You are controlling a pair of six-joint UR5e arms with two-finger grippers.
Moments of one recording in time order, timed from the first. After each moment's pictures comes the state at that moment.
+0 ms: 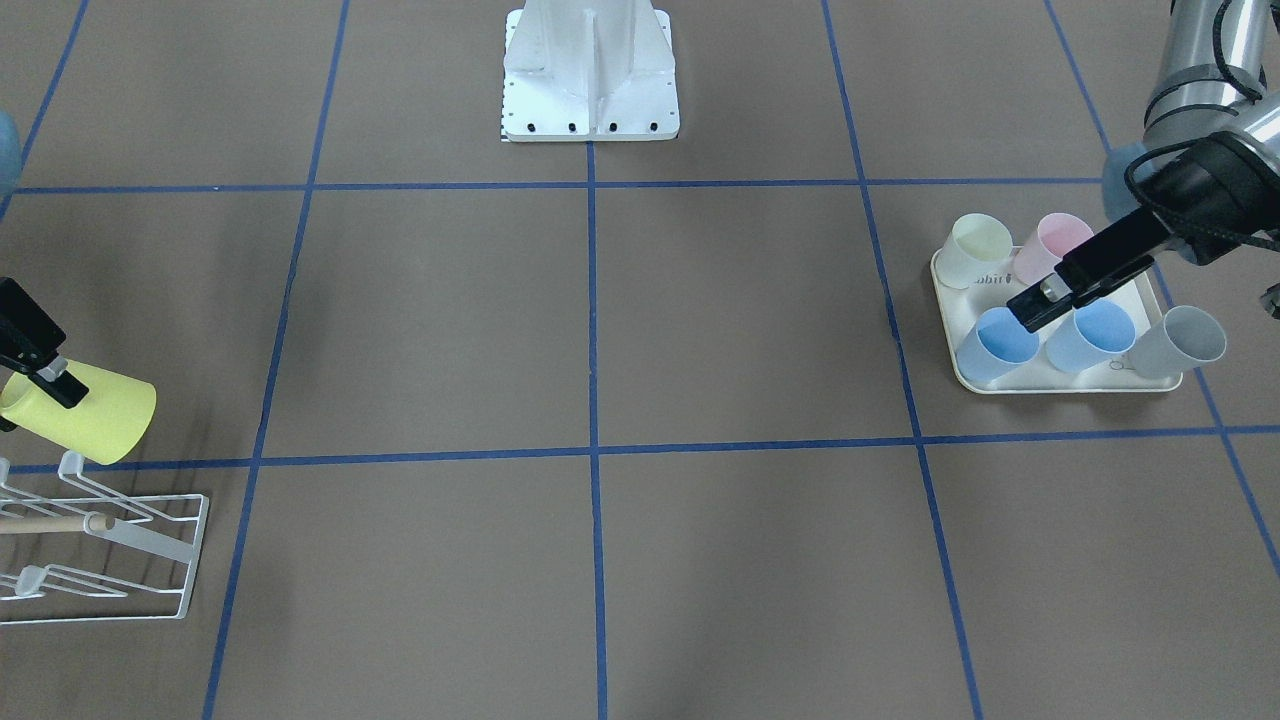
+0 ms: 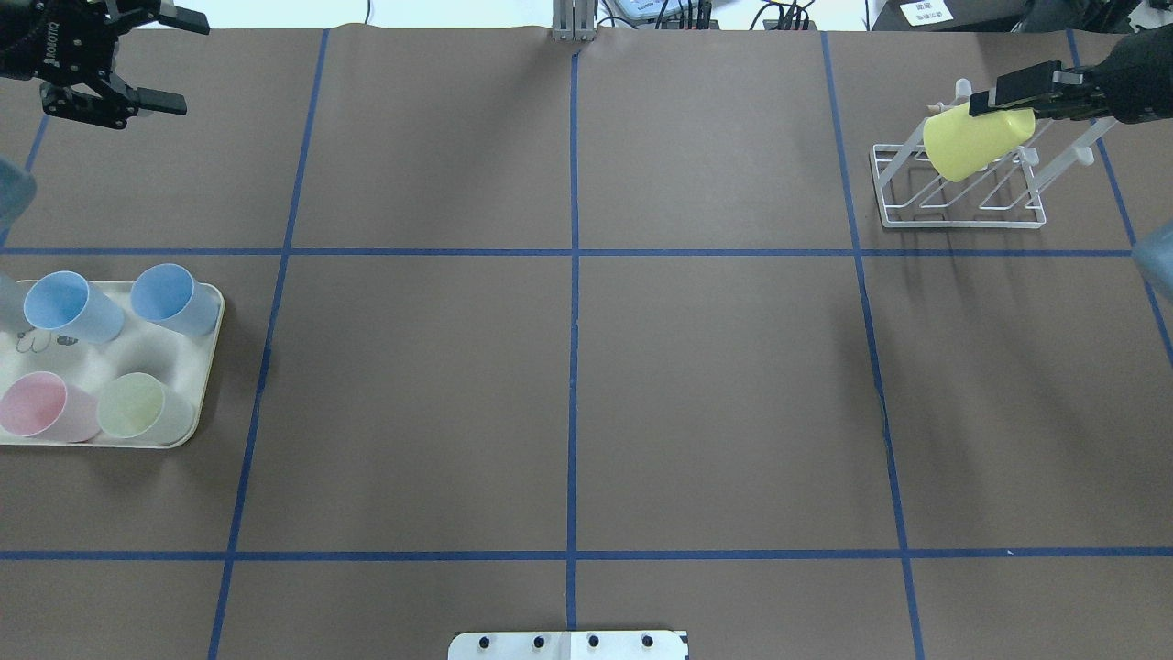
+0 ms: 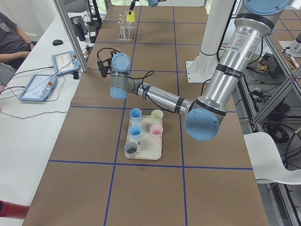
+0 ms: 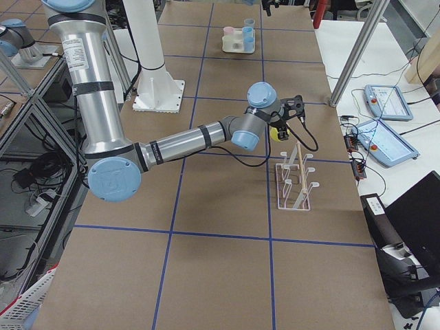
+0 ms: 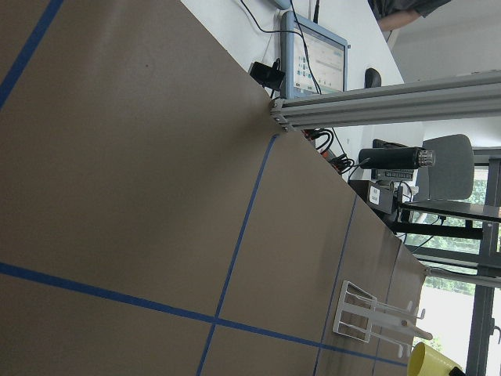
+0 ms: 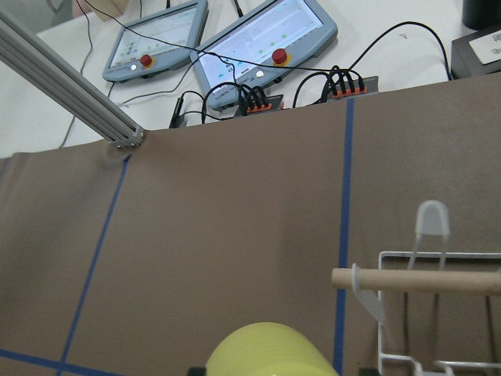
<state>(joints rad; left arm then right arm) -1.21 -1.96 -1.52 -2.89 -2.45 -1.95 1.22 -1.38 1.73 -0.86 2.25 0.87</state>
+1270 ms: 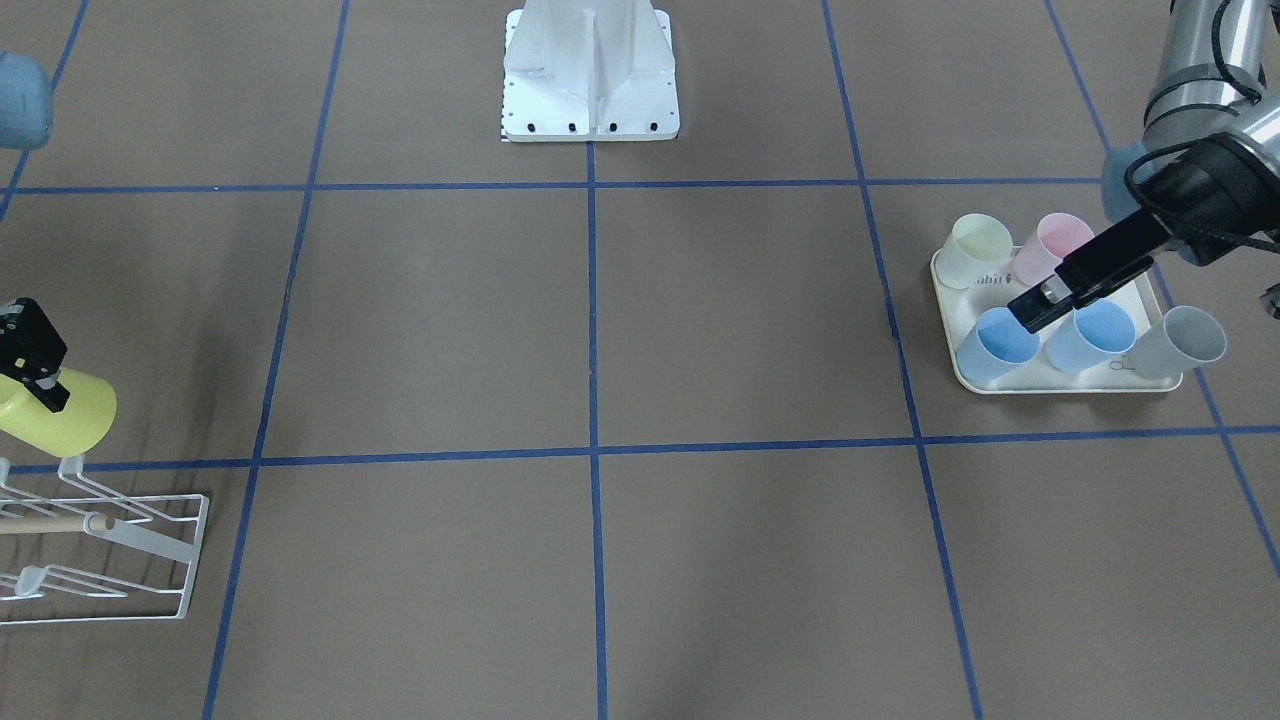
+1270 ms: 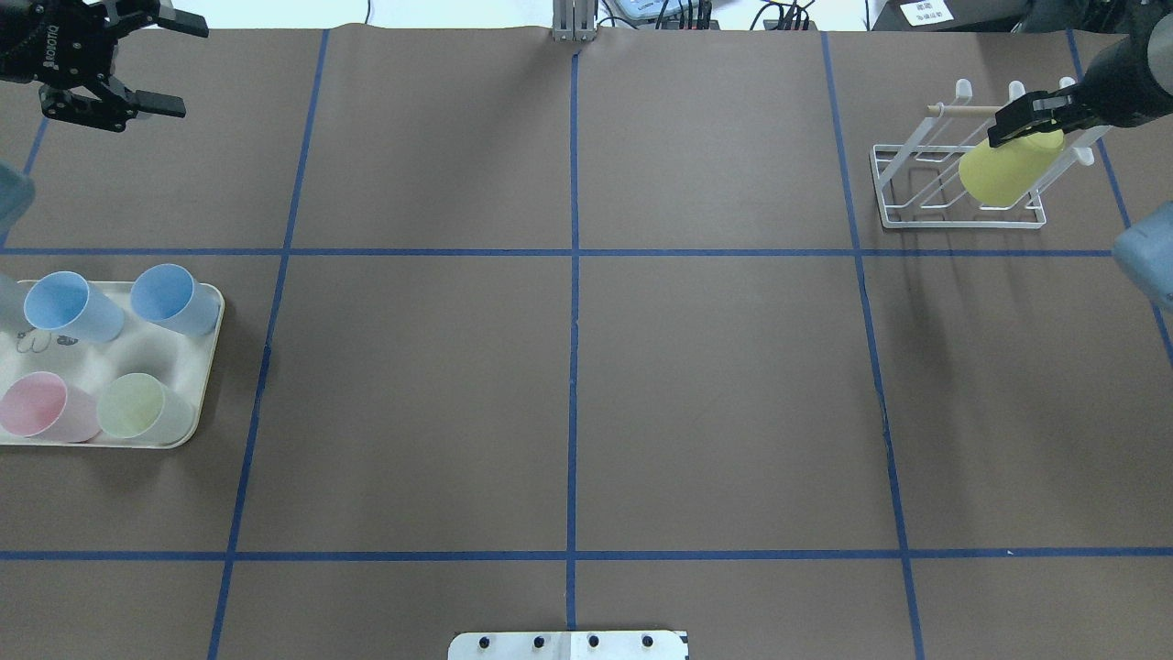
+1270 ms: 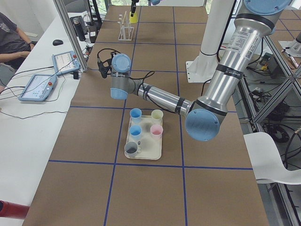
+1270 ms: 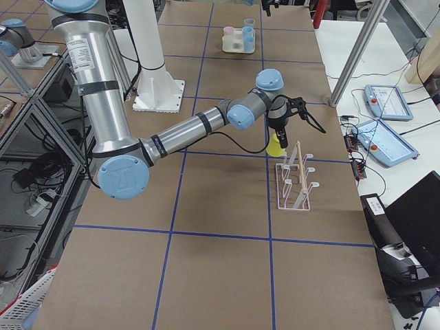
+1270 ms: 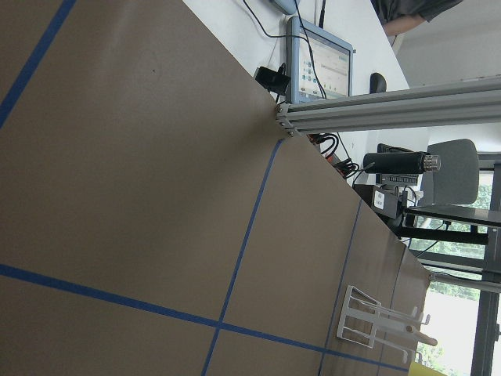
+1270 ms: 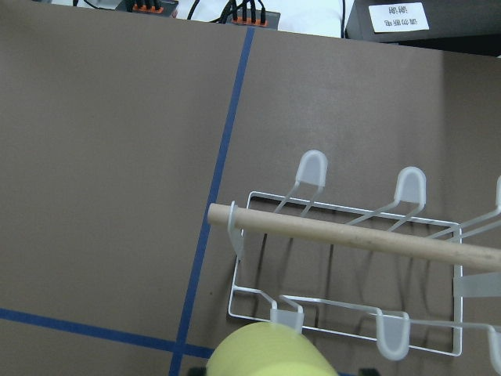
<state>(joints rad) -1.21 -1.95 -1.52 -2.89 -2.45 -1.95 1.18 -1.34 1.80 -1.31 2.11 0.59</state>
